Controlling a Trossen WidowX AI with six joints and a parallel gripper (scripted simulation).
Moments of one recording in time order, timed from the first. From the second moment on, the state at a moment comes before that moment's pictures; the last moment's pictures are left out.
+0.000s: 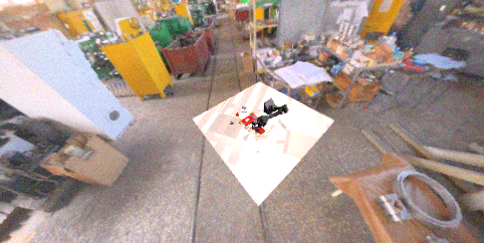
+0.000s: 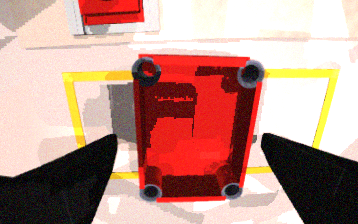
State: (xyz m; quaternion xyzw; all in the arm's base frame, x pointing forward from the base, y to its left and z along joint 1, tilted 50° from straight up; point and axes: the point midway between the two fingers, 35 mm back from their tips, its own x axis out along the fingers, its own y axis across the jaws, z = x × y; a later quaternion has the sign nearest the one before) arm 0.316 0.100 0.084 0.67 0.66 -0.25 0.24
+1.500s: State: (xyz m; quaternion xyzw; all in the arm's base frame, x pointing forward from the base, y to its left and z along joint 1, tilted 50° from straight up) arm 0.315 0.080 0.100 0.67 0.66 -0.26 0.23
